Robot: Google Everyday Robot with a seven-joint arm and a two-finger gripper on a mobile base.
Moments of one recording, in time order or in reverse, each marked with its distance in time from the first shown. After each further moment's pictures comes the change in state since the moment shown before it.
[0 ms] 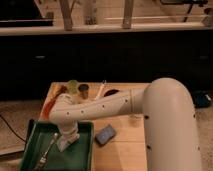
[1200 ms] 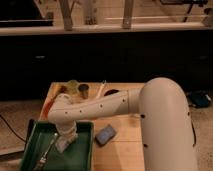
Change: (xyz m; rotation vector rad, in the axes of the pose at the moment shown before) arm -0.005 -0.006 0.006 -0.008 -0.012 -0.132
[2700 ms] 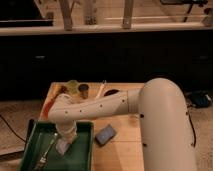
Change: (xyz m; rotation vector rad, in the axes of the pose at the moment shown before) arm -0.001 0.001 0.003 -0.014 -0.020 -0.156
